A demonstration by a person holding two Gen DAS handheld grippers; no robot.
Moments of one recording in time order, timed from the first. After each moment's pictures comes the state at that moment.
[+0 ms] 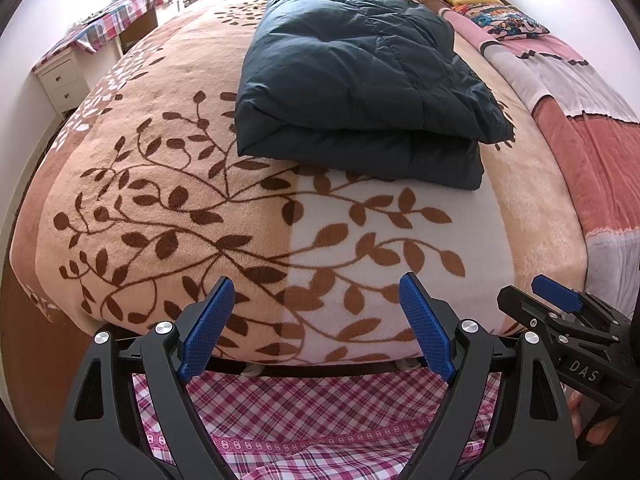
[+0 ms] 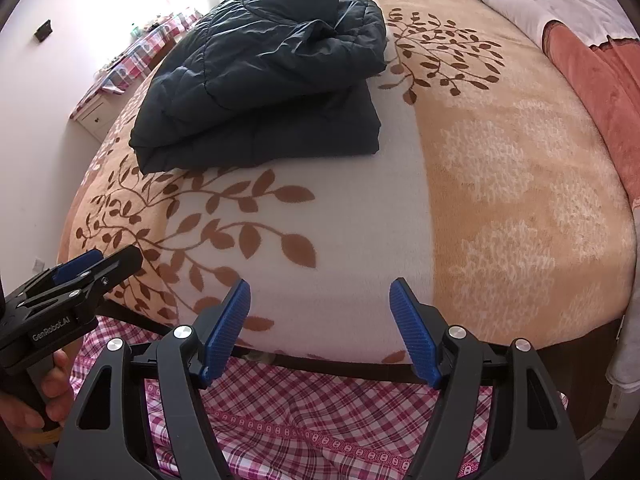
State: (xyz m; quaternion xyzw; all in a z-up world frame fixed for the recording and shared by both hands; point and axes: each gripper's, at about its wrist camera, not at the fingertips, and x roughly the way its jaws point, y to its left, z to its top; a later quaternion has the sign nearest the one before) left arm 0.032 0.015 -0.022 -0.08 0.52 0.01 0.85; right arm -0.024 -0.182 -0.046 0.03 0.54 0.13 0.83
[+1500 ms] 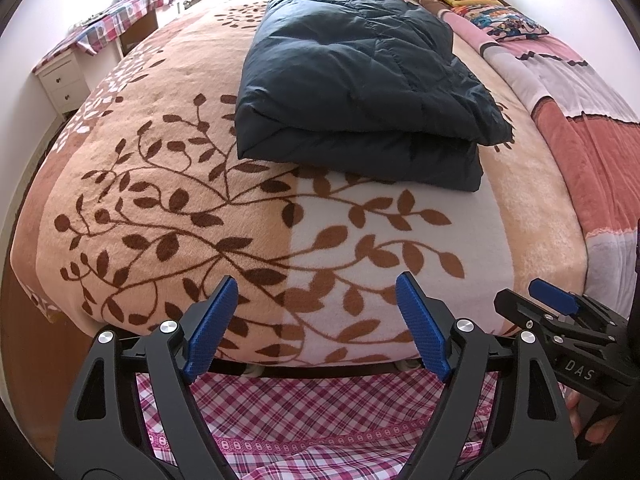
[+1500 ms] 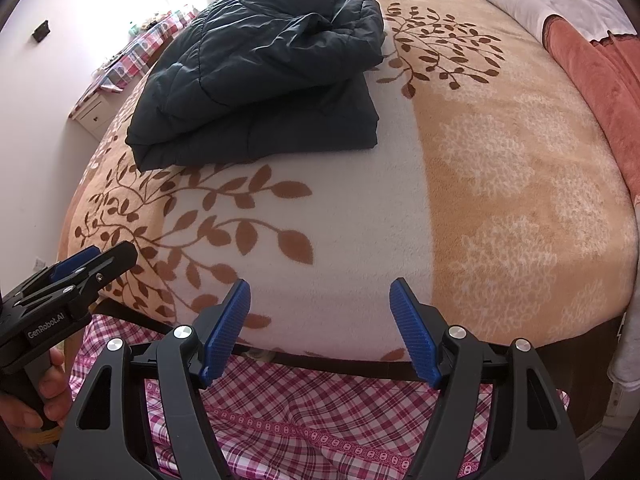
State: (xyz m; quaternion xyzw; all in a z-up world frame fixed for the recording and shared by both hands) left arm 0.031 0.015 -0.020 -0.08 0.51 0.01 0.85; right arm -0.023 -0.184 -0.049 0.03 0.55 0.13 0.83
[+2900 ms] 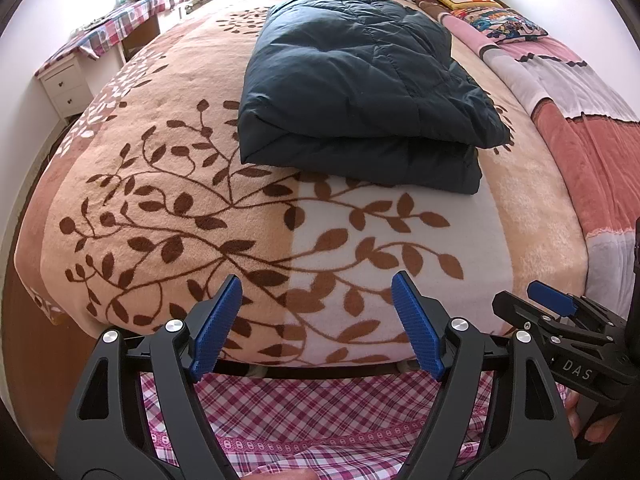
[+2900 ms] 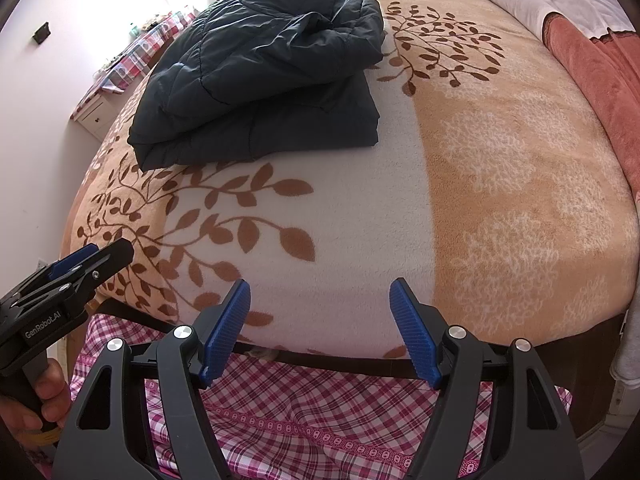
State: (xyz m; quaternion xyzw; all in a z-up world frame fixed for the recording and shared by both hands) left arm 0.029 0.014 -0.014 -0.07 0.51 0.02 0.86; right arm -0.025 -0.184 -0.049 0.03 0.55 0.13 0.83
